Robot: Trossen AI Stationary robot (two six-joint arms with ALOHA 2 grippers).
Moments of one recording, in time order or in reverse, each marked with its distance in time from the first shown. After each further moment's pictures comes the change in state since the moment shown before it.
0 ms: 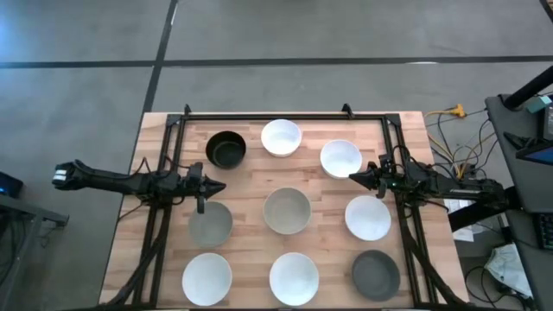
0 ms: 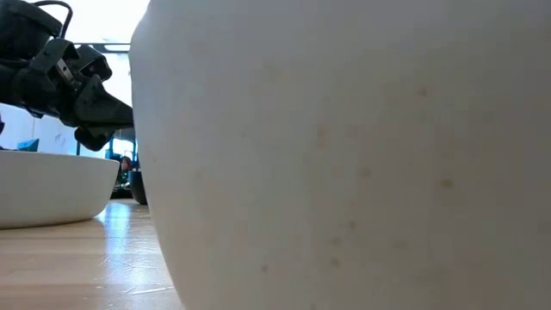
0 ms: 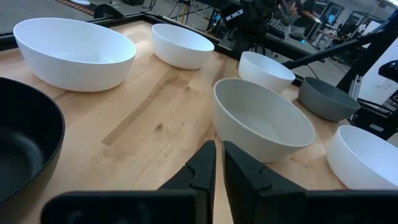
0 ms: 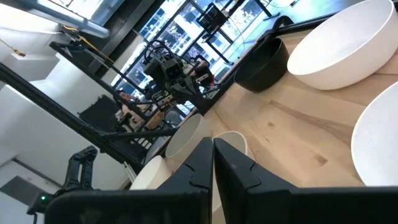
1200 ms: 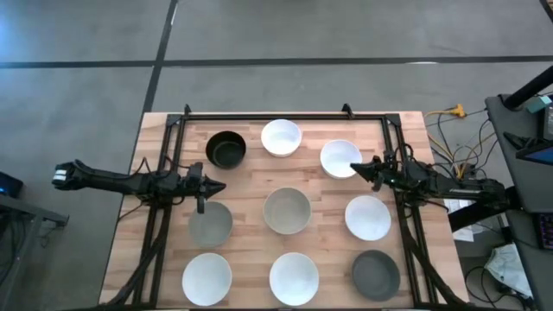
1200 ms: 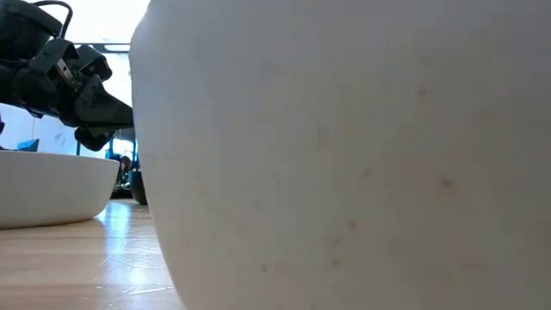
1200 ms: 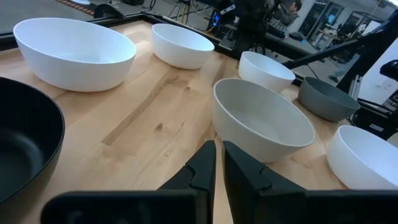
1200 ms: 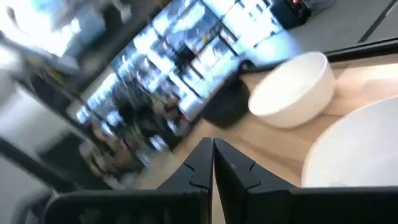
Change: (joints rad) left arm 0.000 0.000 0.000 0.000 0.000 0.000; right arm -0.007 0.020 0.000 0.071 0.209 0.020
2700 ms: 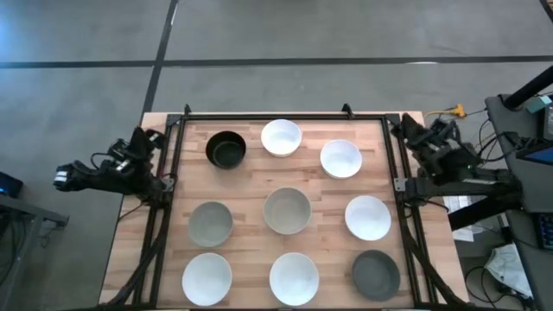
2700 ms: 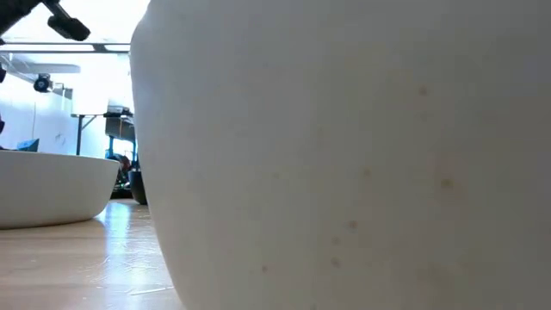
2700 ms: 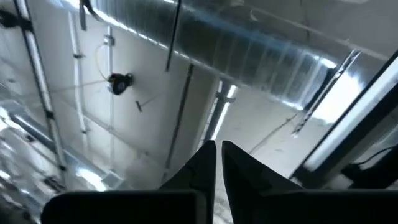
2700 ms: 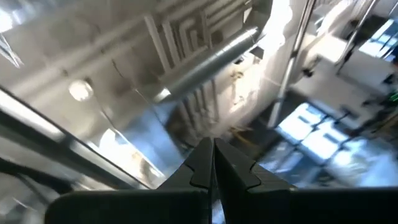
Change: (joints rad) left arm 0.001 -0.034 0.060 1.451 -0.201 0.160; right arm -0.006 0.343 0.408 0.692 0.105 -0.251
